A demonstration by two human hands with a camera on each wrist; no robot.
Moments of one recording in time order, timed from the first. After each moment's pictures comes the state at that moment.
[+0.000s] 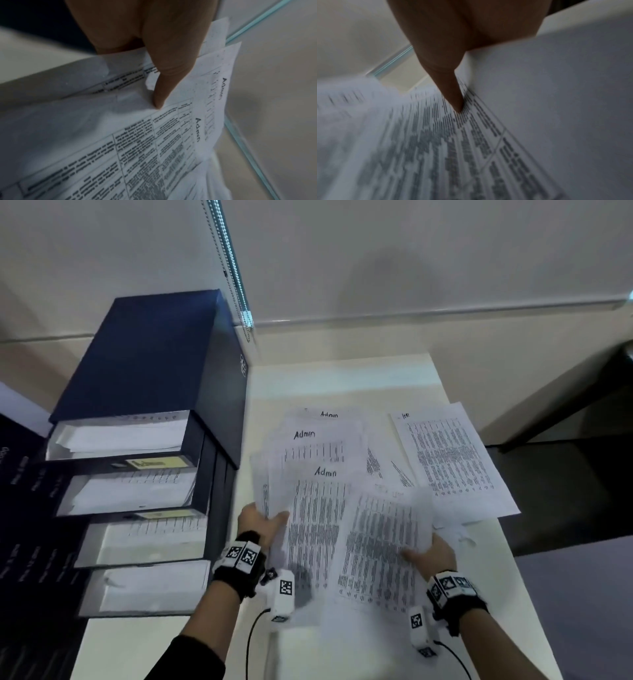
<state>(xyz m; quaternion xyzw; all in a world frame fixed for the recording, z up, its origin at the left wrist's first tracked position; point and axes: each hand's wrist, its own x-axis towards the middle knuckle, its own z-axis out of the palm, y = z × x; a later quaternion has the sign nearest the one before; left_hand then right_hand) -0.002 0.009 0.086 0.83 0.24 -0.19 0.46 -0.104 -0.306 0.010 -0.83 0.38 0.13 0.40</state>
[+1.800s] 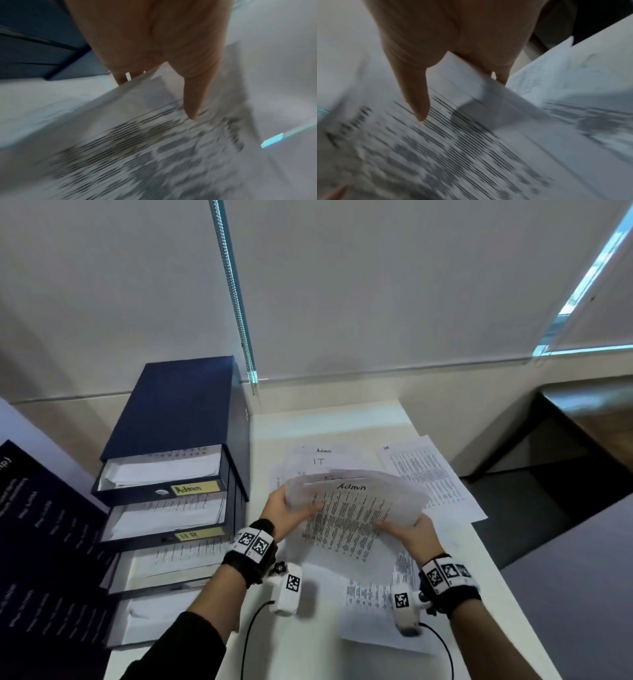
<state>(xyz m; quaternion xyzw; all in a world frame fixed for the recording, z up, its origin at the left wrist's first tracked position) -0.012 0.020 0.188 0.76 -0.09 -0.16 0.62 -0.113 -0.229 0.164 -0.69 0.23 -0.04 0.68</state>
